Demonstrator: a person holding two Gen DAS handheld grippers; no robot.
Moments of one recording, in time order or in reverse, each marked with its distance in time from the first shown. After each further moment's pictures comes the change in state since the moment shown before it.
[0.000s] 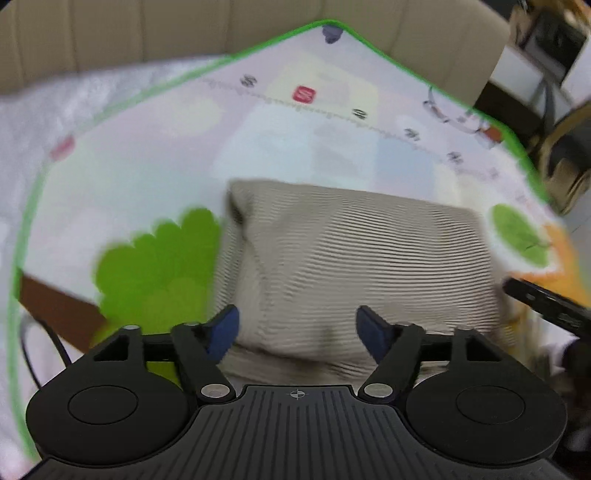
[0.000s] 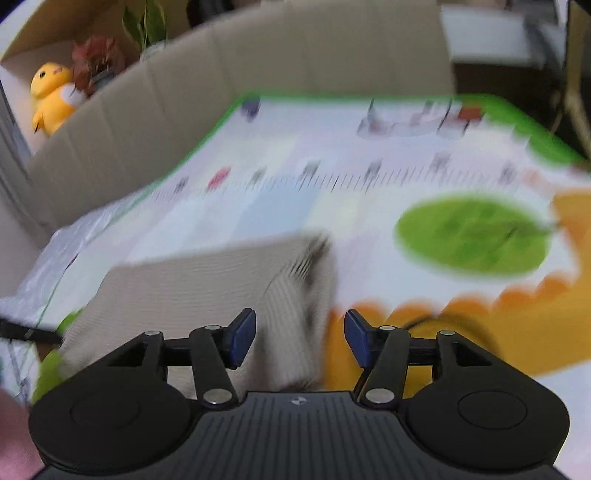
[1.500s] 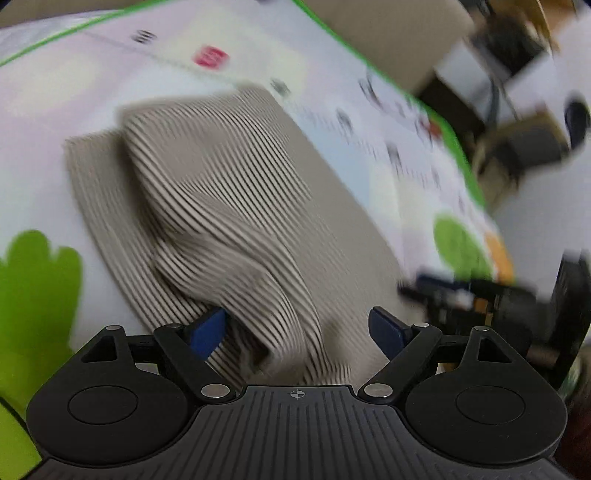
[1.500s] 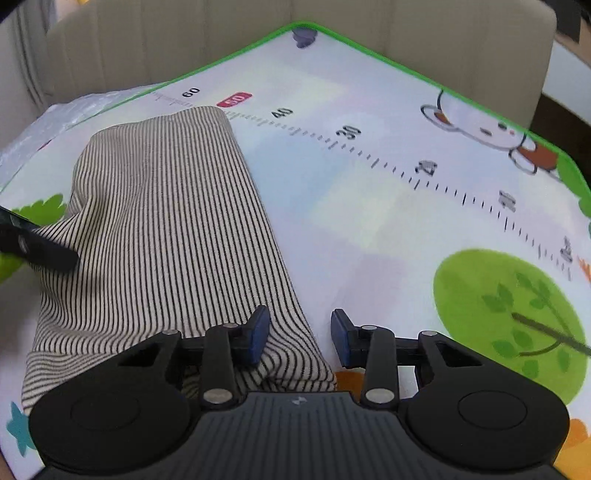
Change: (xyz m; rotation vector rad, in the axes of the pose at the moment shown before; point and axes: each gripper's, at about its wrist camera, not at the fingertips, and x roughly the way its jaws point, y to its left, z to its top) left arm 0.111 -0.022 0.038 0.080 0.065 -0.267; right arm 0.104 0.018 0.025 -0.374 0.227 -0.028
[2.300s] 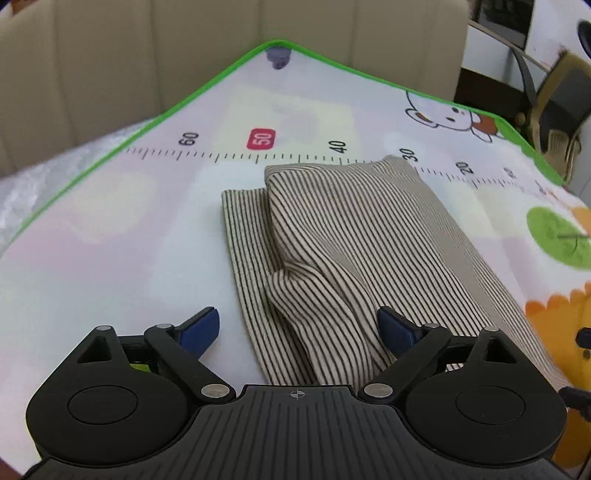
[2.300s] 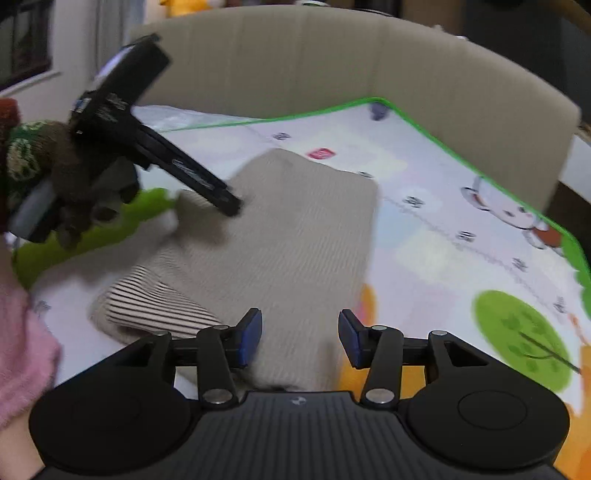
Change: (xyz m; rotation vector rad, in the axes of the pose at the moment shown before) left arm -0.005 -0.002 0.014 0.247 -0.208 0.360; right arm -0.083 0.094 -0.043 -0.170 -0.172 0.057
